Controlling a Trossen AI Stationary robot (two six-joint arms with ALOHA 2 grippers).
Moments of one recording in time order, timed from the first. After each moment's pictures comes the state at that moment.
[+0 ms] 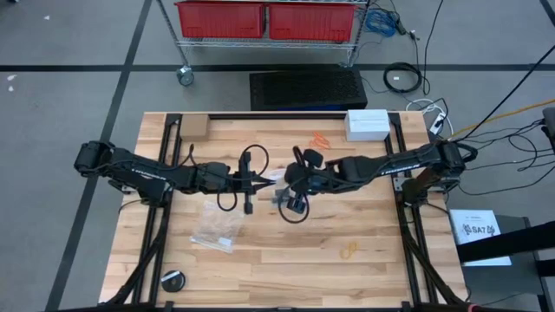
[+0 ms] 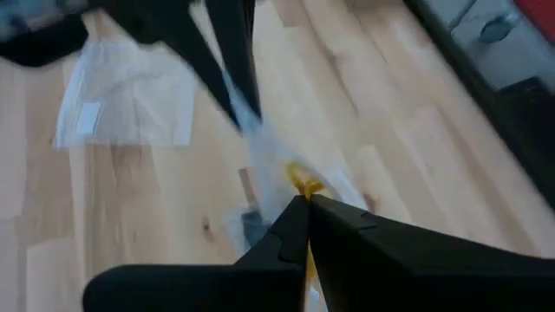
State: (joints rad) left arm -0.09 1.29 0.67 0.46 -0.16 0.24; right arm 0.14 1.64 1.45 -0.66 0.39 0.32
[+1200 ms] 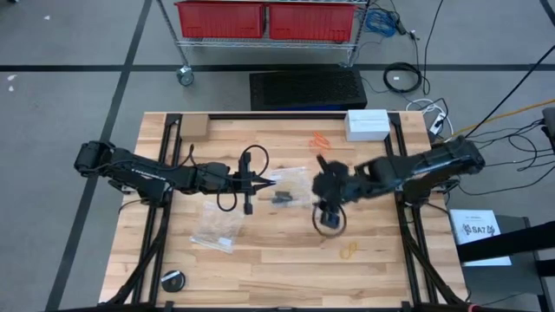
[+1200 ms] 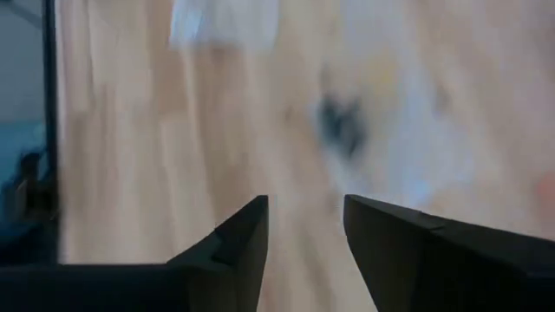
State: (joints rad) left arm -0.09 1.29 0.67 0.46 -0.16 0.24; right arm 0.31 1.46 1.46 -1.03 0.19 0.55
